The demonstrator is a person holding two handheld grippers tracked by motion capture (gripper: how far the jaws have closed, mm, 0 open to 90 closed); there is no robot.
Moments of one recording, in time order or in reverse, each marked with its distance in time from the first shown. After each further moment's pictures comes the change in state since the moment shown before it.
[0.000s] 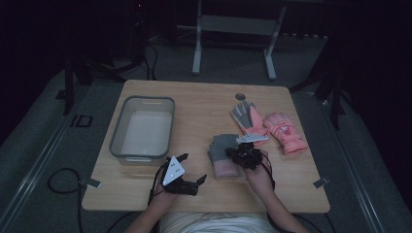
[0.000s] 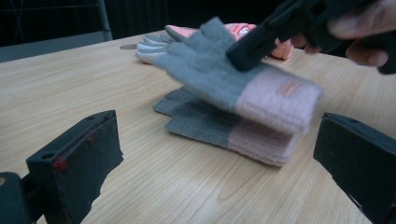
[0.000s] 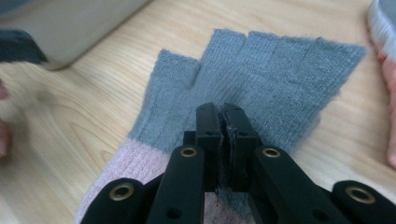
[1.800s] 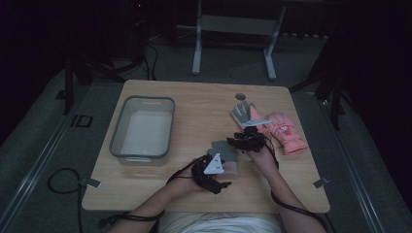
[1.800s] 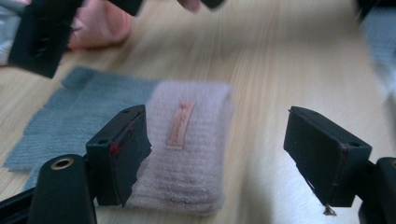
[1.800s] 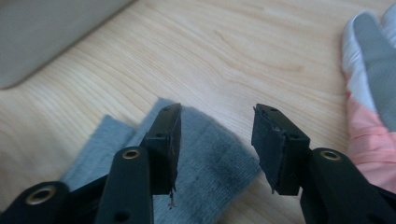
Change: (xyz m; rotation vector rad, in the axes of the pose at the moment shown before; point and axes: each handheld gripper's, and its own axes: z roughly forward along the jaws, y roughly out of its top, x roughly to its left) left arm -0.034 0.041 0.082 0.375 -0.368 0.352; right arm -0.065 0.022 0.036 -0.002 0.067 -0.009
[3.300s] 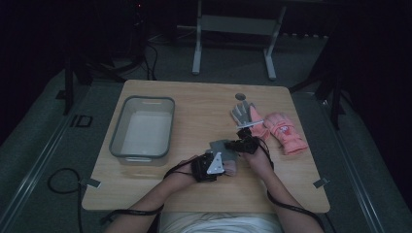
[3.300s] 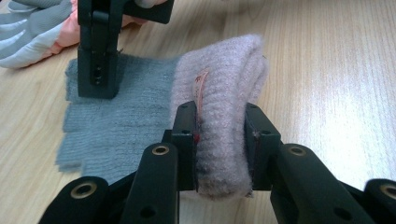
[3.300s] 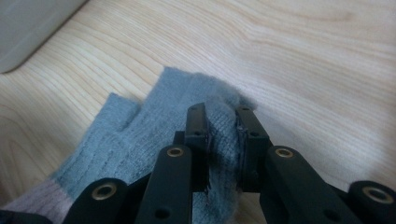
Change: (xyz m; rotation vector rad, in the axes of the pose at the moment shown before) left arm 0.013 0.003 -0.008 0.092 0.083 0.117; right arm 0.005 -0.004 0.019 0.125 0.059 0.076
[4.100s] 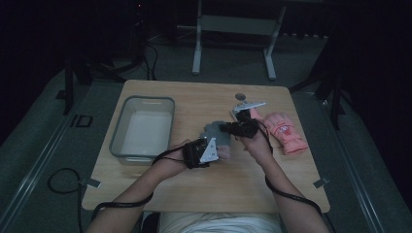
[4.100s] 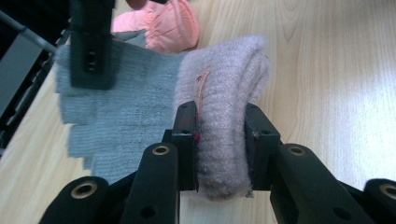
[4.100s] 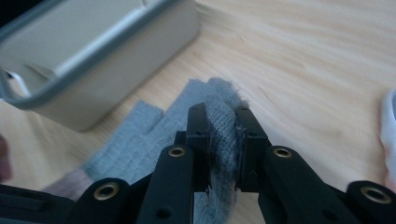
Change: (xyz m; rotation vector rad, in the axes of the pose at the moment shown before) left arm 0.030 0.028 -0.061 0.029 0.111 0.092; right arm 0.032 0.064 -0.045 -0.128 0.049 -0.084
